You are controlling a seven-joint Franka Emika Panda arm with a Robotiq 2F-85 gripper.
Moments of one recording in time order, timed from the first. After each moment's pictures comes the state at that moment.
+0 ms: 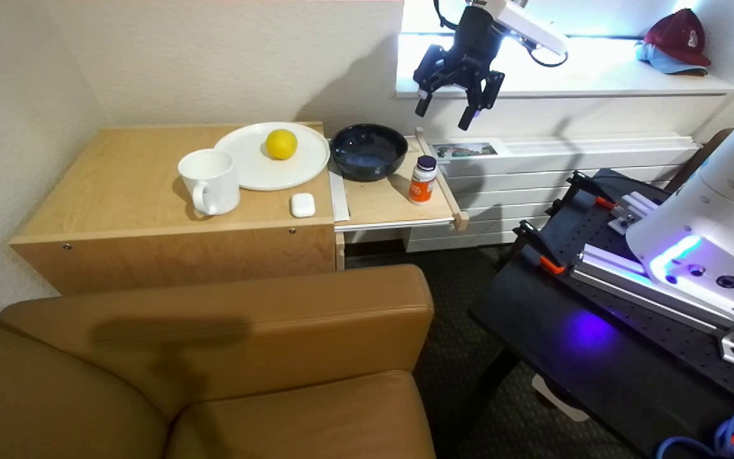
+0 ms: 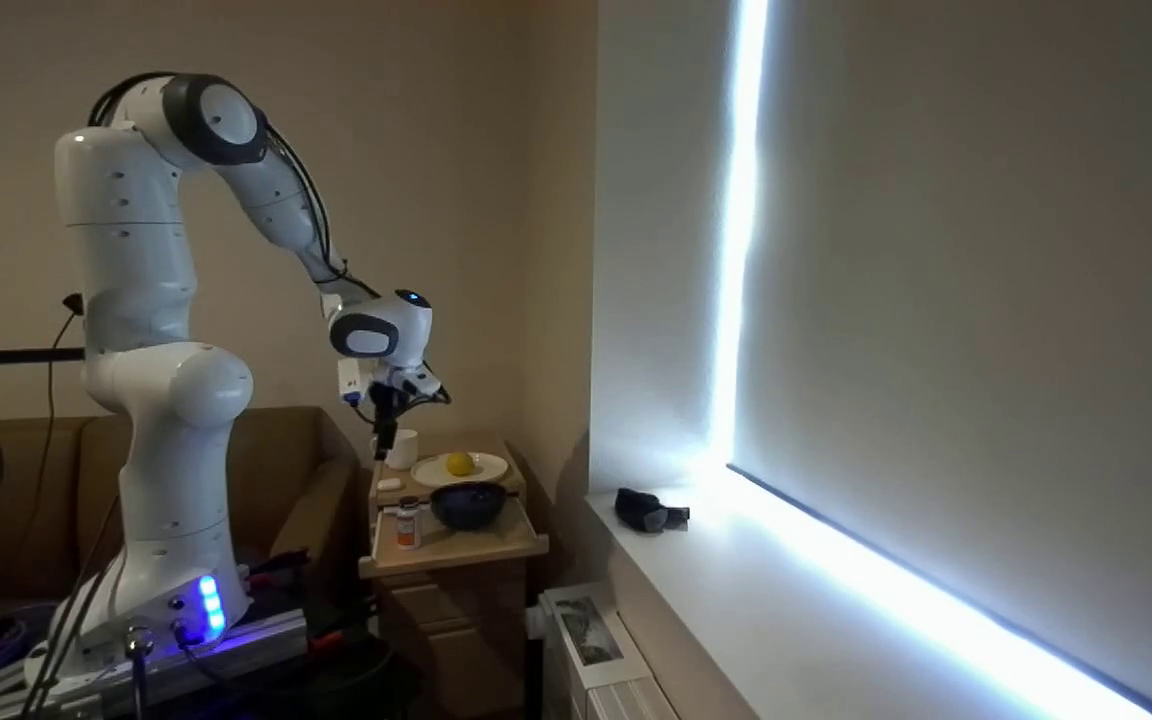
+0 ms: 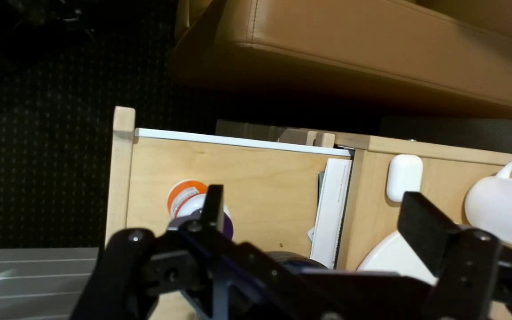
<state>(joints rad) 0.18 -0.13 0.10 -2.68 0.74 2.55 0.10</state>
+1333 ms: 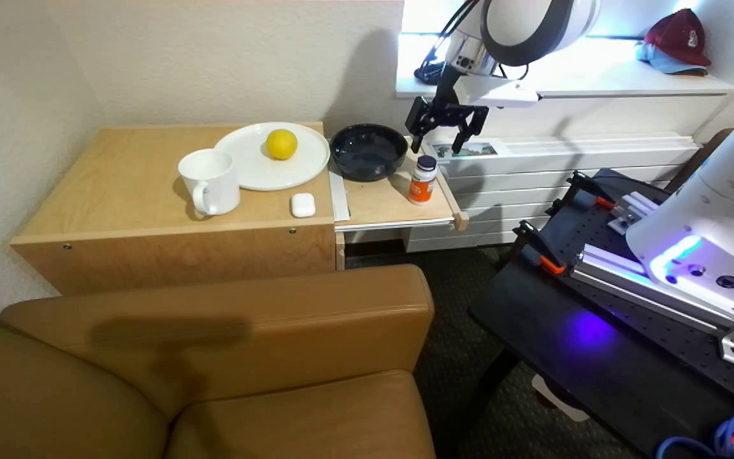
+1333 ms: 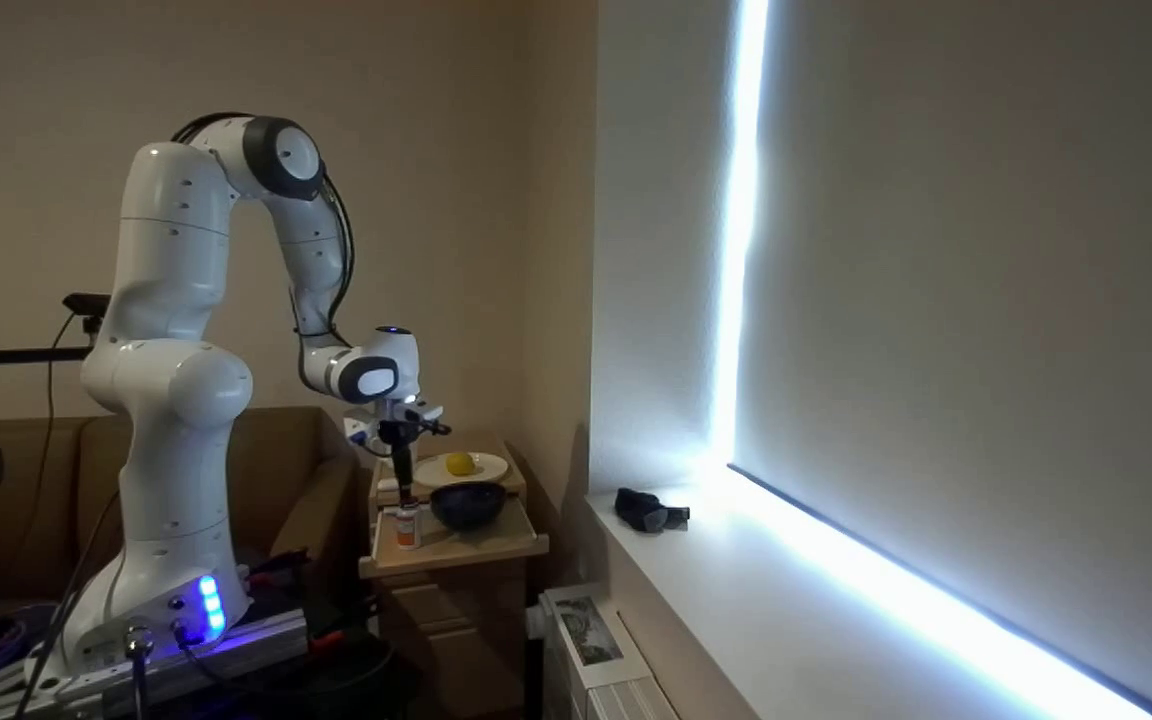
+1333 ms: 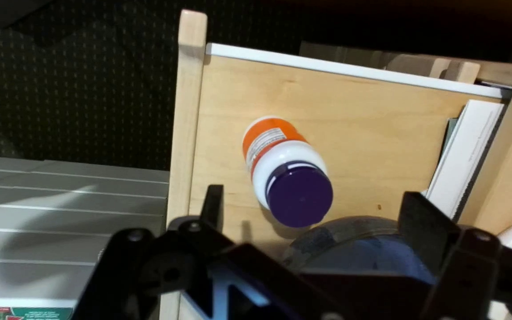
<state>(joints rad) 0.18 0.15 0.12 -2.70 0.27 2.98 0.49</state>
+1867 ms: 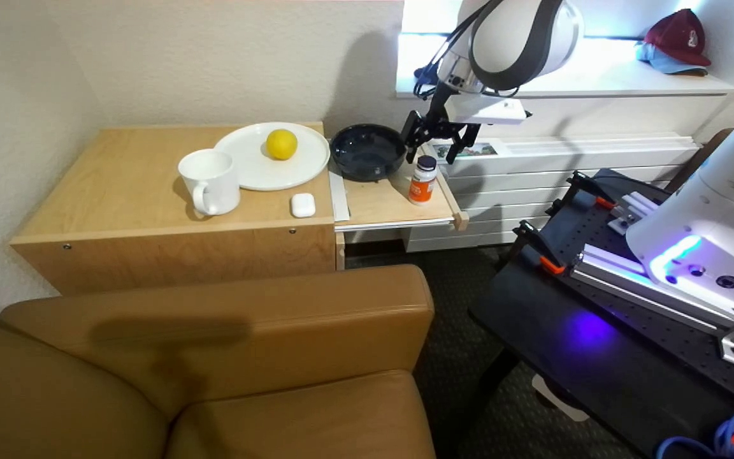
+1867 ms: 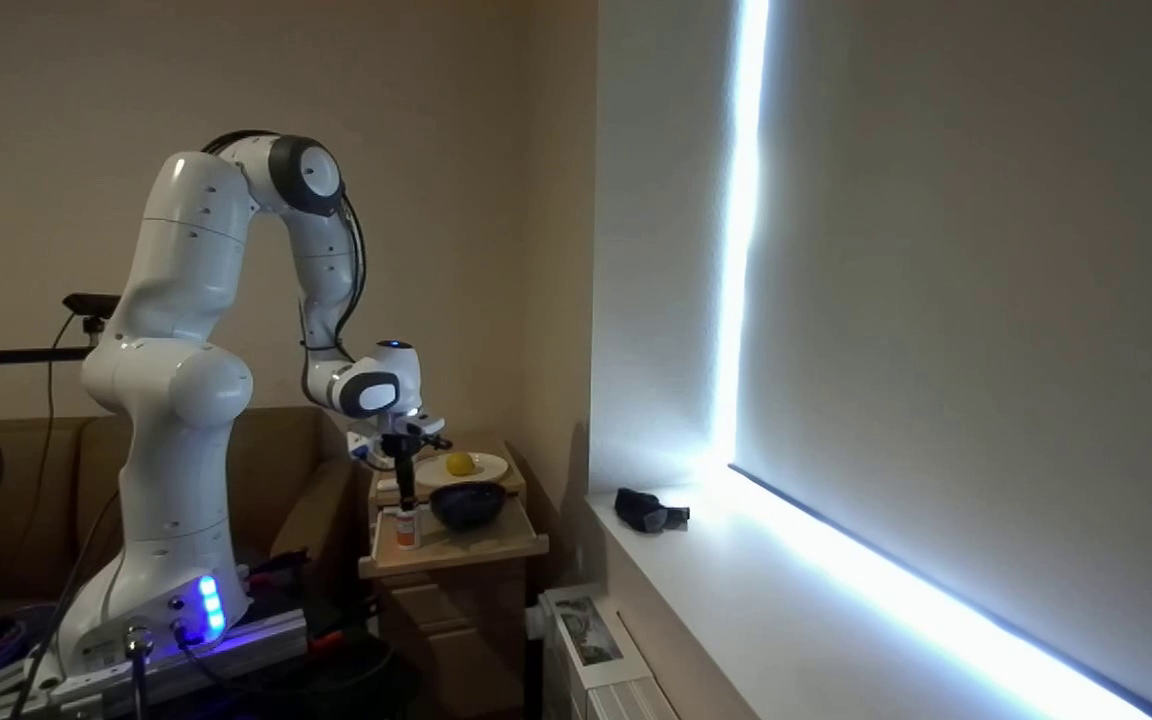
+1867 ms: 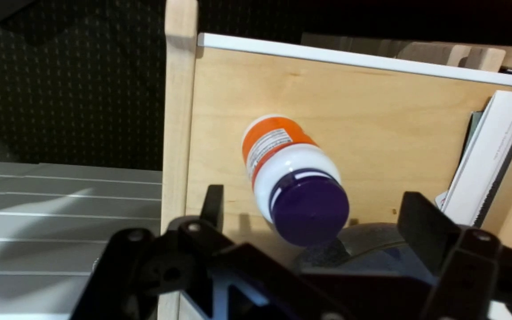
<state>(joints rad) 0.18 0.26 0.13 -2.66 0.29 3.06 0.49</state>
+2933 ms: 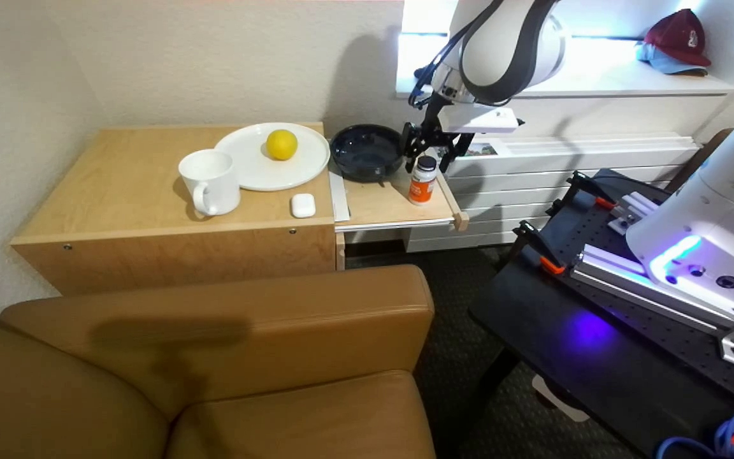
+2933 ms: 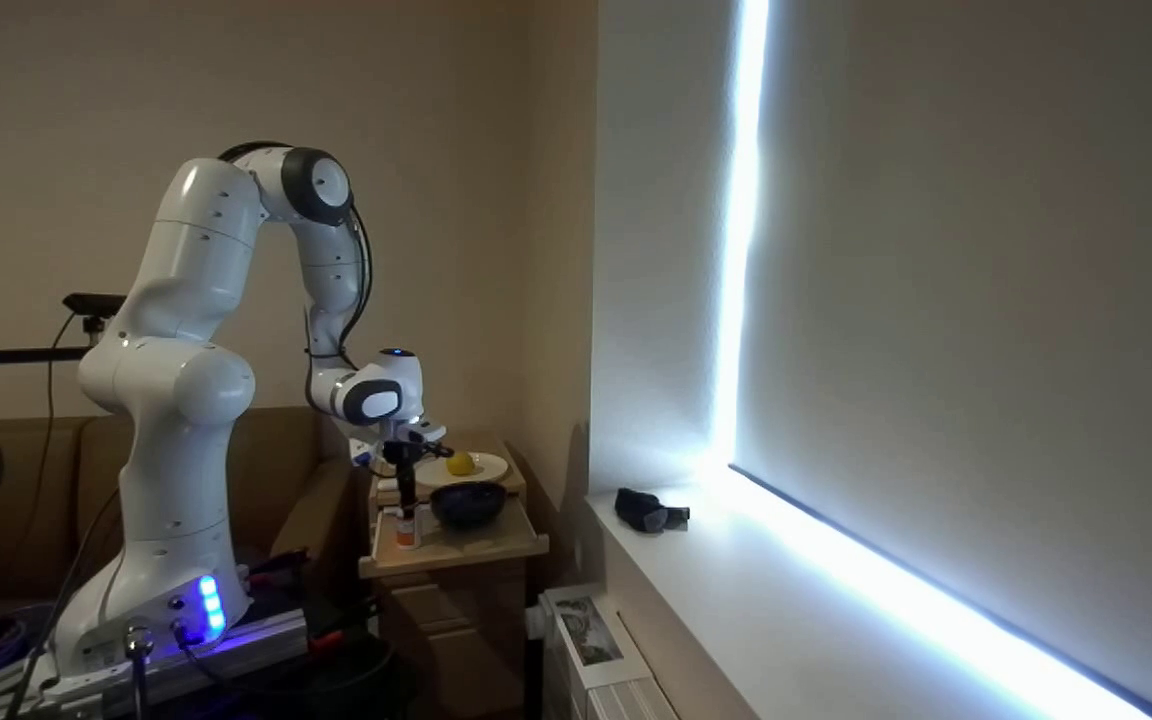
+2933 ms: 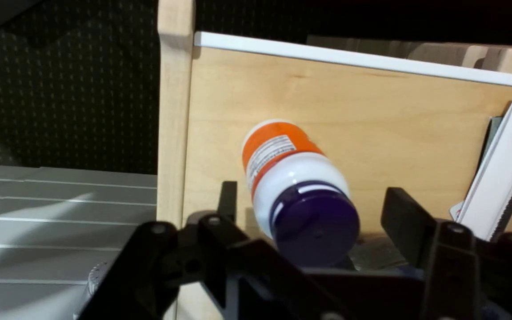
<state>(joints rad) 0.22 0.32 0.09 -2.63 0.29 3.07 0.49</state>
